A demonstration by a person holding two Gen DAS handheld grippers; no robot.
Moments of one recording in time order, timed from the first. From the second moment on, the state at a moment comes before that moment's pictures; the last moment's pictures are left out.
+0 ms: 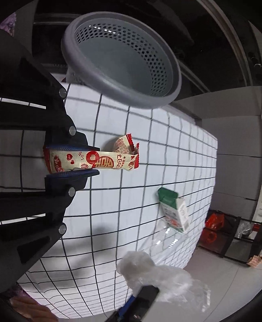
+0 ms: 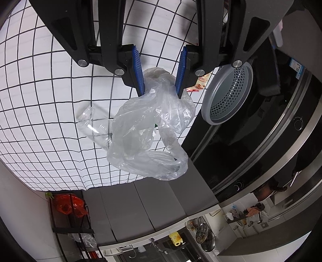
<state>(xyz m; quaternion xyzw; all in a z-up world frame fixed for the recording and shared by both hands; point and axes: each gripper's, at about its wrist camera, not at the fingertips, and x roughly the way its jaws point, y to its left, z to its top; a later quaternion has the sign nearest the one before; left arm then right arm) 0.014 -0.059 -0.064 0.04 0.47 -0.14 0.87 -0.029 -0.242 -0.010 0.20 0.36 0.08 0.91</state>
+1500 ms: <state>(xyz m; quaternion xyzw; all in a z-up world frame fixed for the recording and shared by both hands) 0.111 0.142 -0.025 0.00 0.45 0.00 0.89 0.113 -0.017 -0.033 0.08 0.44 0.24 0.86</state>
